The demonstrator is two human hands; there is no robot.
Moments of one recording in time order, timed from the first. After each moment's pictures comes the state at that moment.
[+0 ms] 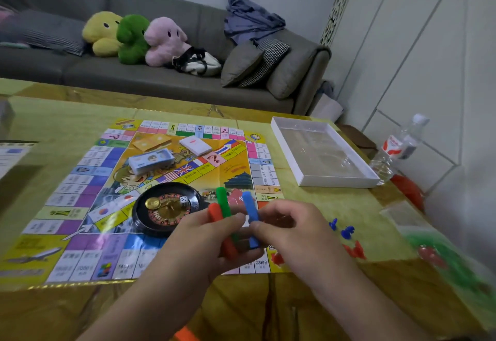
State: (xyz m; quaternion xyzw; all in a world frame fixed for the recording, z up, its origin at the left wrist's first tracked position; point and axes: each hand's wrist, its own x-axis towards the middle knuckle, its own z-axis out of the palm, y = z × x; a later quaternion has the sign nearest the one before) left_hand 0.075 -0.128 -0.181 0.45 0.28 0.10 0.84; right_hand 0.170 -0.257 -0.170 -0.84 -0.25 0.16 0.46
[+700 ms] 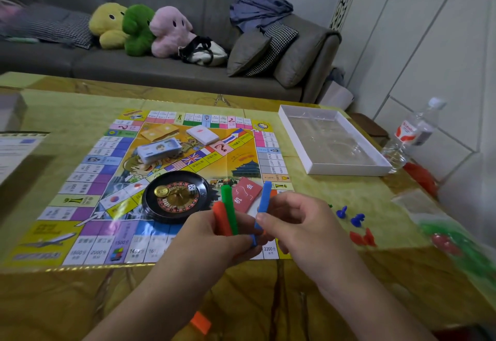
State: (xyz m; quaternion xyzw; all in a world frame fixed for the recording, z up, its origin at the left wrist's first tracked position) left_hand 0.064 -0.130 -0.199 0.58 0.28 0.07 0.76; right_hand 0.167 -0.261 -0.192 -0.80 -0.23 0.18 0.52
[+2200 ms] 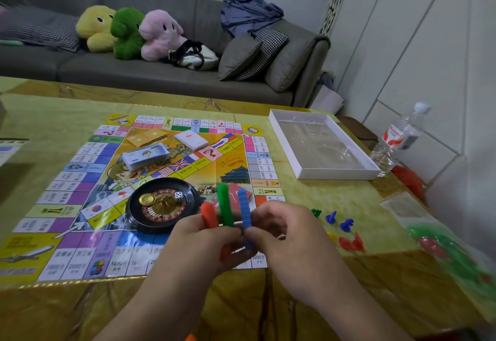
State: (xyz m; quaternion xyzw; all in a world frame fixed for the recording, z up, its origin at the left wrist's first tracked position) left_hand 0.078 -0.144 -0.189 0.47 0.30 0.15 0.81; right_hand 0.165 -0.264 -0.185 -0.84 -0.30 0.14 0.43
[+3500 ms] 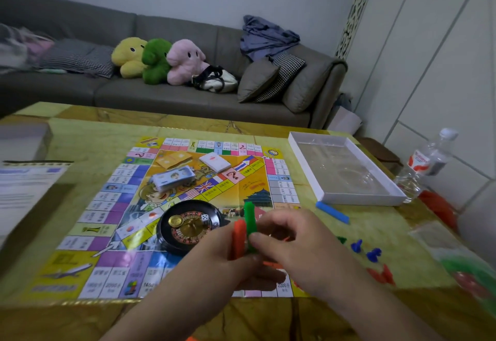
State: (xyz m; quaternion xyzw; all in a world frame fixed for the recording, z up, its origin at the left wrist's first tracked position) left_hand 0.064 -0.105 -0.182 0.63 0.14 0.03 0.76; right_hand 0.174 -0.231 -0.160 -0.82 -0.35 0.19 0.41
